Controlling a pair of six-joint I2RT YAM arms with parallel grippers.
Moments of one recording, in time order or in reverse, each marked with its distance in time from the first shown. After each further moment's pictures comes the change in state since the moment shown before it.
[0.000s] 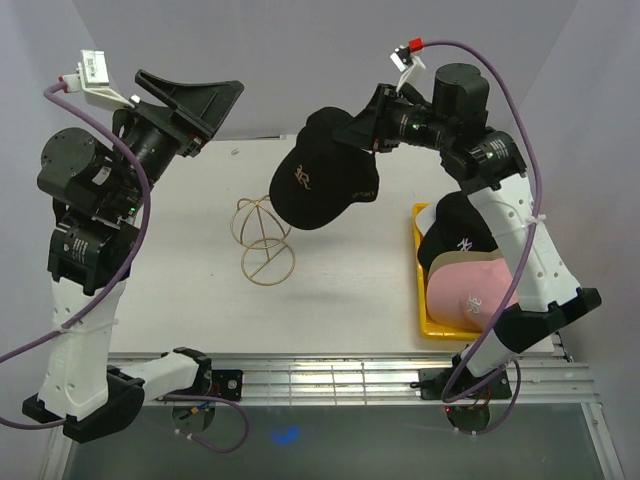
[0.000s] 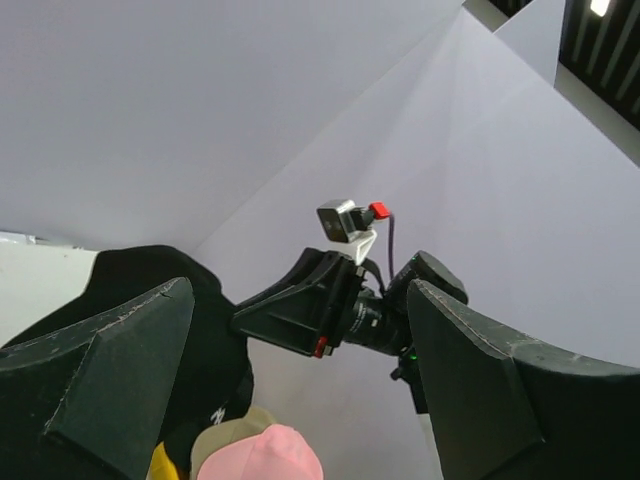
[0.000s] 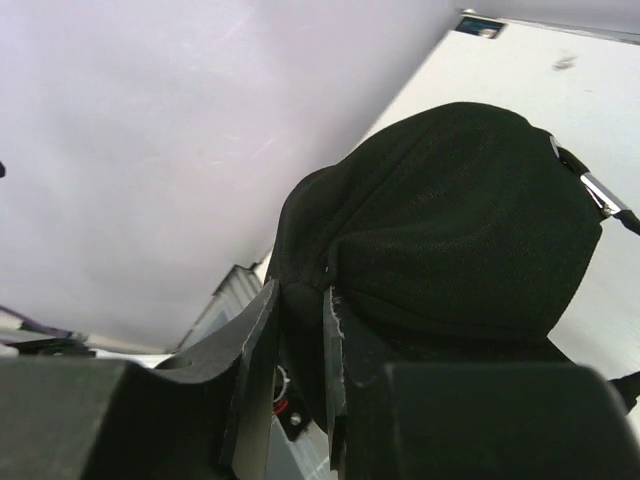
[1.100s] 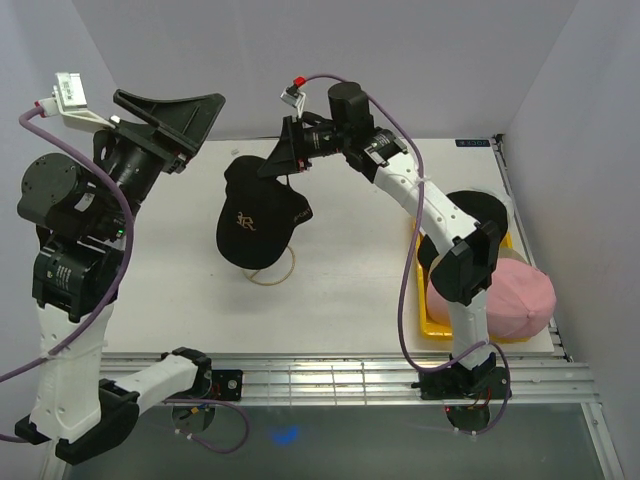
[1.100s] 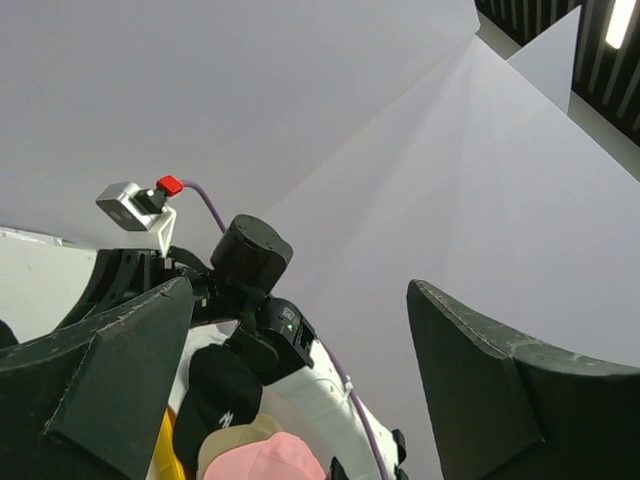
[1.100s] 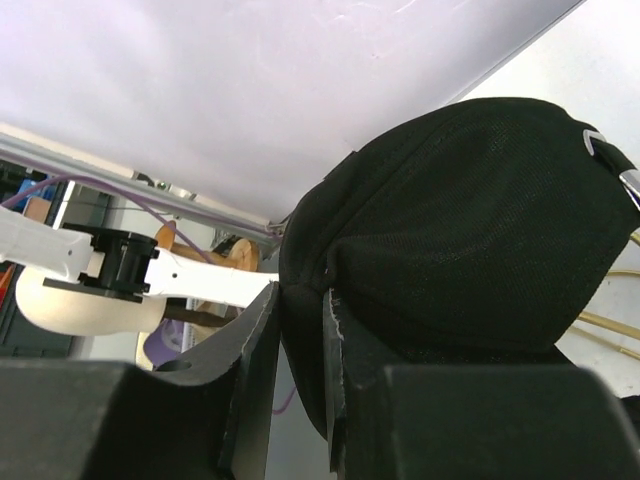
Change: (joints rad) left arm 0.000 -0.091 -0.037 -0.038 -0.079 0.000; right arm 0.169 0.473 0.134 0.314 -0.435 0.143
